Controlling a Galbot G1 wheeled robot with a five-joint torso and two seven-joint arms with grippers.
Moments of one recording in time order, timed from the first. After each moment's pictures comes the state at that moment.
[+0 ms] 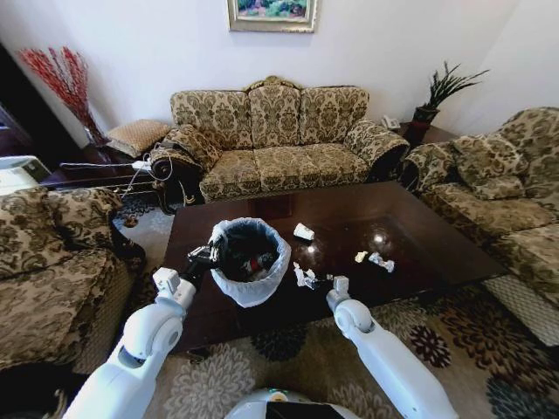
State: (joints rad) left arm 1.41 -1.08 -0.58 -2.26 -0.51 0.34 -0.08; right arm -0.99 1.13 0.03 1.56 0.65 -0.32 0.19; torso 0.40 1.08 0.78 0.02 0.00
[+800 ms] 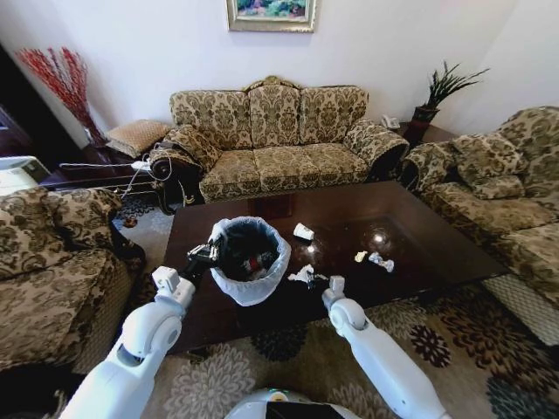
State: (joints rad) left arm 1.41 -1.07 -0.57 -2.27 -0.51 0.34 -0.08; right arm -0.95 1.14 0.04 1.64 0.69 -0.30 0.26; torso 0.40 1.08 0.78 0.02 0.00
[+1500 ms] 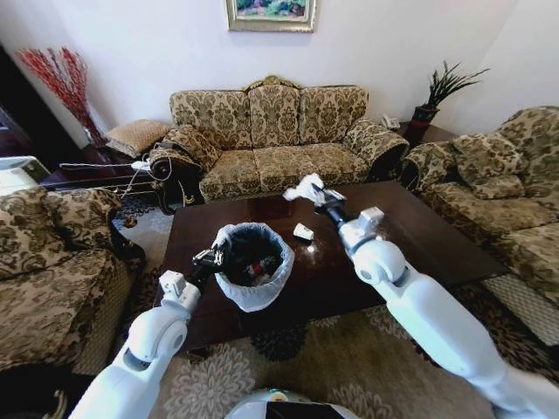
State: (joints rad) left arm 1.41 -1.10 -0.54 -2.25 -0.47 0.36 -0.08; right arm -0.54 0.91 -0.15 2.10 0.83 -0.25 0.30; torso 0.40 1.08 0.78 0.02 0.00
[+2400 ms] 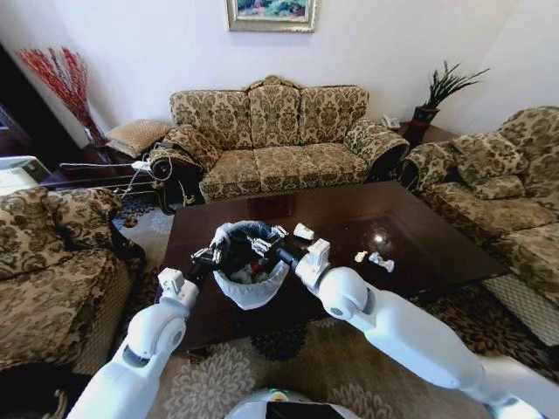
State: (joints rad) left arm 1.40 -1.10 -0.56 -2.25 -0.49 0.36 -0.09; right arm -0.52 0.92 -0.35 2.12 0.86 -0.24 0.29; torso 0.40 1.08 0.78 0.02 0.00
